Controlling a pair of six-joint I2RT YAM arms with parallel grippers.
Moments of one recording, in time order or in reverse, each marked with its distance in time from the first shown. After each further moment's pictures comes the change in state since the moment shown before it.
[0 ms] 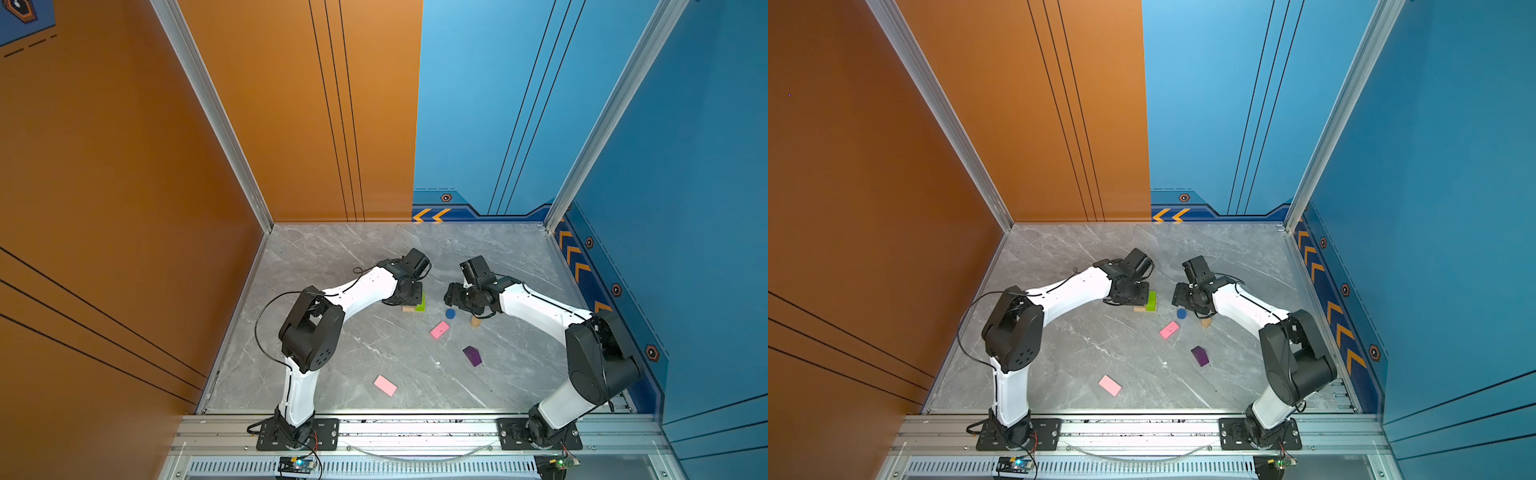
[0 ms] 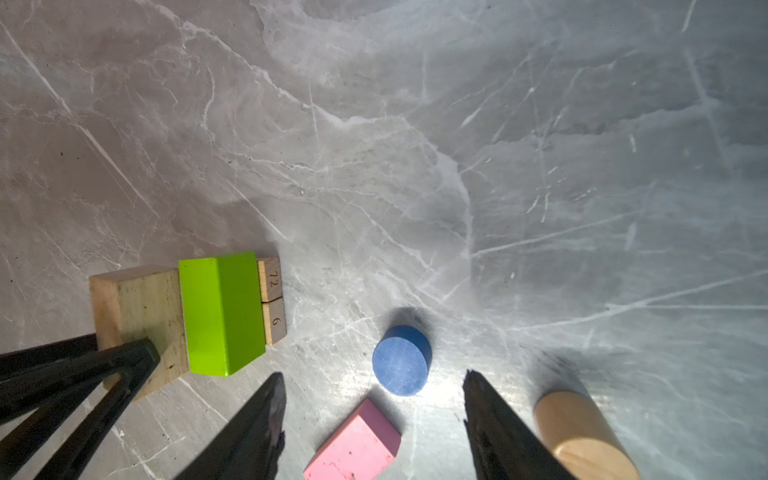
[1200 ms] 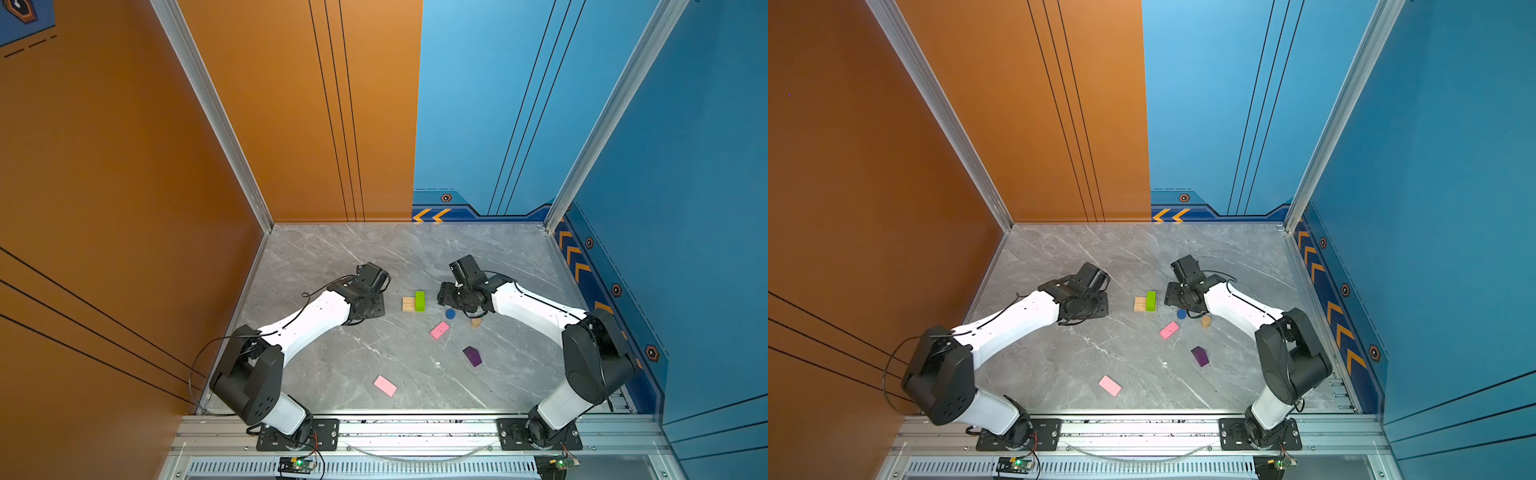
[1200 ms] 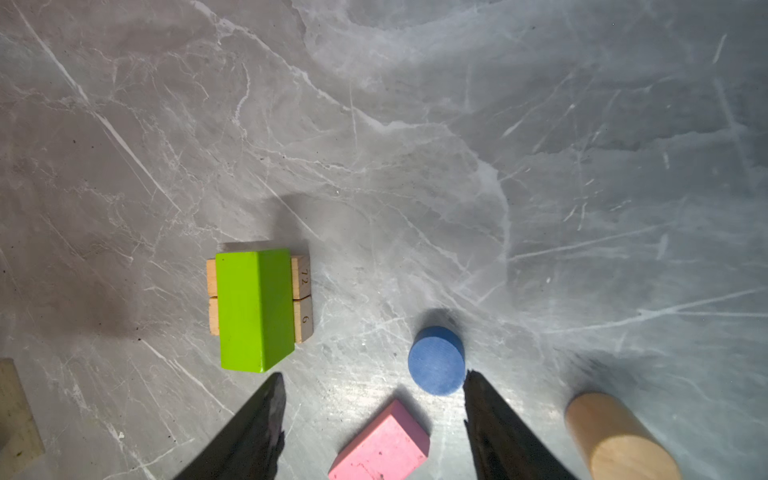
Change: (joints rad) left arm 0.109 -0.411 -0.424 0.076 -0.093 -0.048; right arm 0.068 0.019 0.051 -0.031 0.070 0.008
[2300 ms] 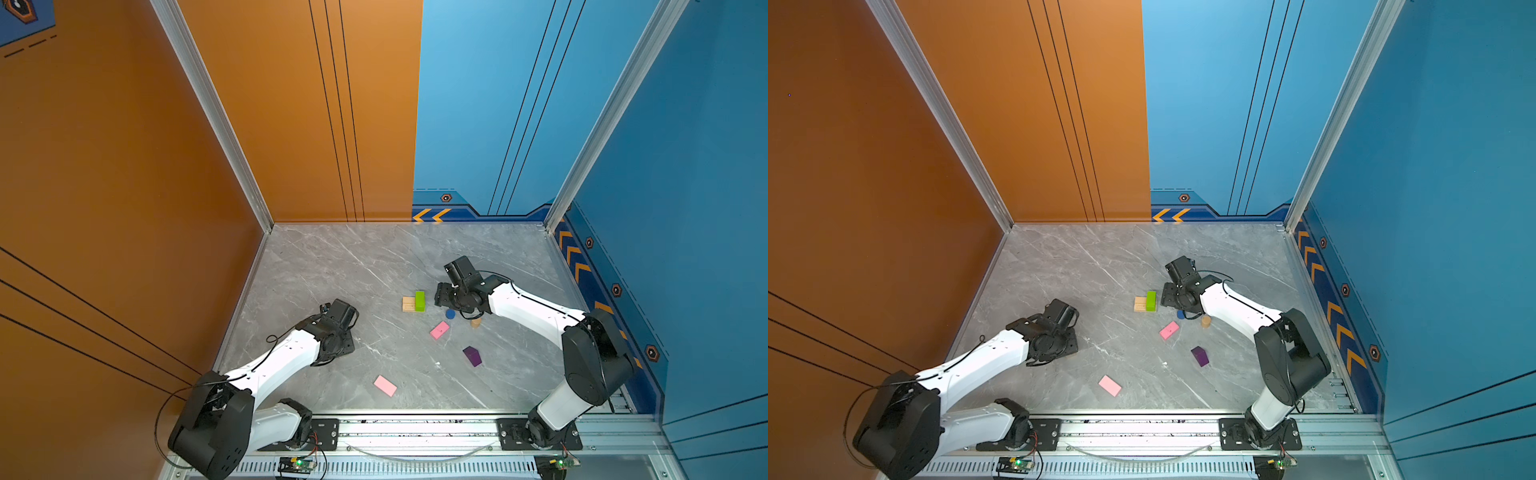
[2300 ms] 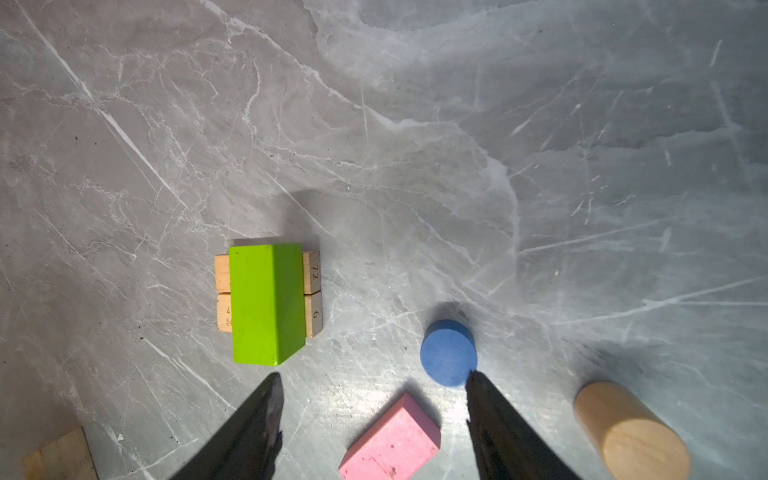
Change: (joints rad) left arm 0.130 -0.346 -0.509 0.000 0.009 -0.115; right arm 0.047 0.002 0.023 -0.017 0.044 0.026
